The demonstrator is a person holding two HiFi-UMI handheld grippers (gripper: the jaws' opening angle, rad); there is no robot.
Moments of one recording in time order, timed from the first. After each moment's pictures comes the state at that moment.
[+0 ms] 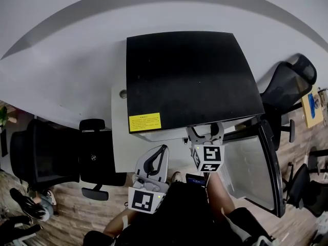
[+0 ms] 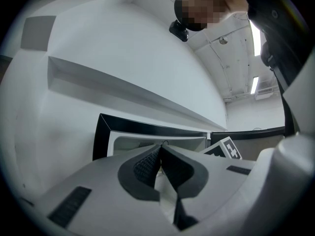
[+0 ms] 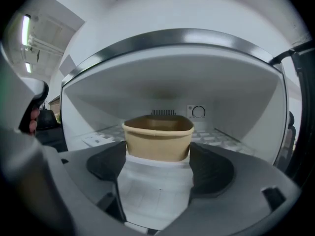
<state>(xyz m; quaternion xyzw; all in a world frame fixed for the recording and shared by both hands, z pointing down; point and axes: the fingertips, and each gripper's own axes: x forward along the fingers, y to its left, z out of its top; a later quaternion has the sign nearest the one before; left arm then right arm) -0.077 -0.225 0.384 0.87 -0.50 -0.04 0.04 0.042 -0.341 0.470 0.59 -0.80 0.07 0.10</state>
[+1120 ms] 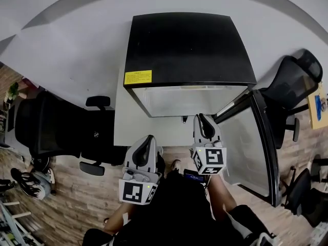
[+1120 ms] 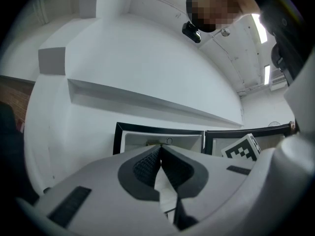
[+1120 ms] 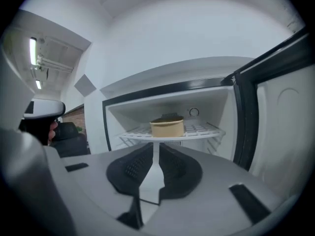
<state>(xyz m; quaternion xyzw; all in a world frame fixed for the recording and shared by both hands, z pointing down) -0.076 -0.126 0.375 0.81 -0.58 -0.04 0.02 0.067 -0.221 0.458 0.54 -0.84 0.09 0.05</state>
